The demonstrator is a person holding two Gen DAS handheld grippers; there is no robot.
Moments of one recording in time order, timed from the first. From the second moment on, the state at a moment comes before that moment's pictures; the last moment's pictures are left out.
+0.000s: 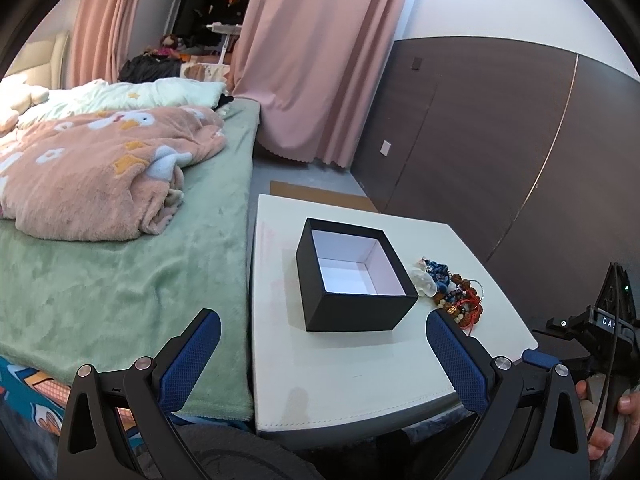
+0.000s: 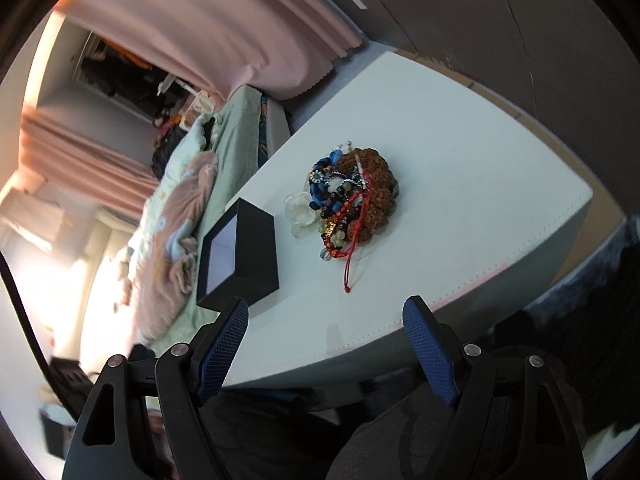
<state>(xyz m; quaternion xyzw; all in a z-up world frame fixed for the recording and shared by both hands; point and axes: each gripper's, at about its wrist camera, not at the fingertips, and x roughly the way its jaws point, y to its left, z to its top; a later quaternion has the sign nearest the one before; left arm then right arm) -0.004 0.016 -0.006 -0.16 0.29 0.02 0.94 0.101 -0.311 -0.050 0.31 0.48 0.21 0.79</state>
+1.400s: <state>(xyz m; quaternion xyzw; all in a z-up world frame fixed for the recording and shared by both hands) 0.014 0.009 0.022 -0.14 0.29 -0.02 0.95 0.103 -0.292 -0.018 0.21 0.44 0.23 0.84</state>
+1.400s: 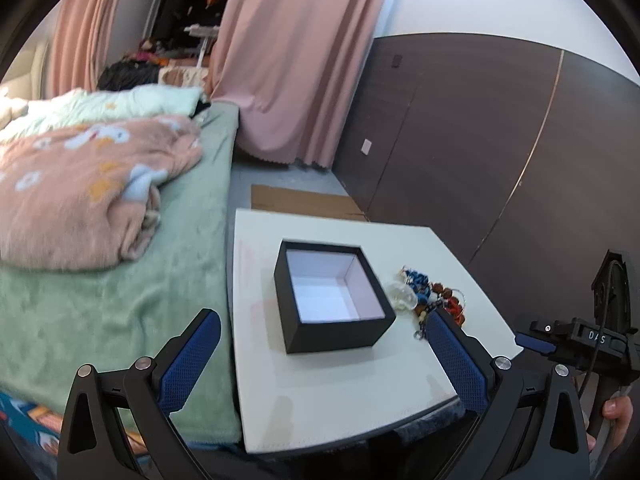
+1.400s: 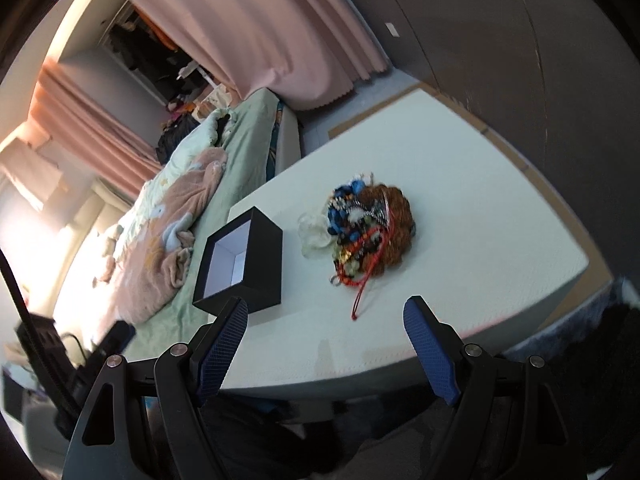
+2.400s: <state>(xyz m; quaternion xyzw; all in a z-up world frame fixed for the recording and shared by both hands) 0.098 0.015 0.003 -0.14 0.34 -0.03 0.93 0.170 -0.218 0.011 0.12 0.40 0.25 0.87</state>
